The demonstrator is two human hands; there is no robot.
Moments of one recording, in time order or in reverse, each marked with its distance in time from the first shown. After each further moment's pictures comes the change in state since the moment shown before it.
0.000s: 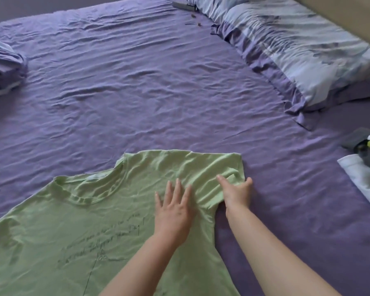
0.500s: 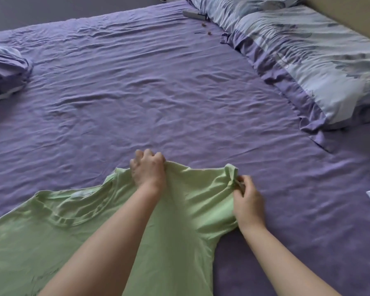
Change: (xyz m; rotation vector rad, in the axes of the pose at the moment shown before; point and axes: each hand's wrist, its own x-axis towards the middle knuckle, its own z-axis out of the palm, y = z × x) left_hand 0.136 -0.033 -0.073 -0.049 0.406 -0.327; right_hand 0.053 -0.019 -0.005 -0.315 -0.131 -0.517
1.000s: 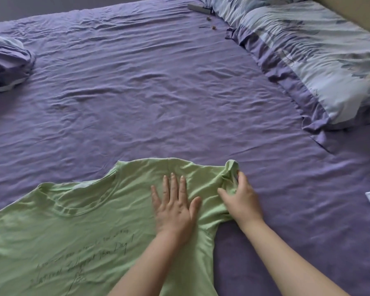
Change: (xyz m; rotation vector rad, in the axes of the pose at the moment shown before) left_hand -0.110 0.018 0.058 0.079 -0.197 0.103; right_hand 0.003 0.002 0.003 -0.182 -0.185 -0.055
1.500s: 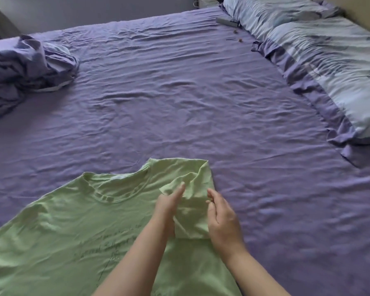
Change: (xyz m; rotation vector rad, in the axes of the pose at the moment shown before) left_hand -0.007 -0.062 -0.063 -1.757 -0.292 -0.638; right_hand -0.092 -0.062 0.038 0.210 -0.173 -0.292
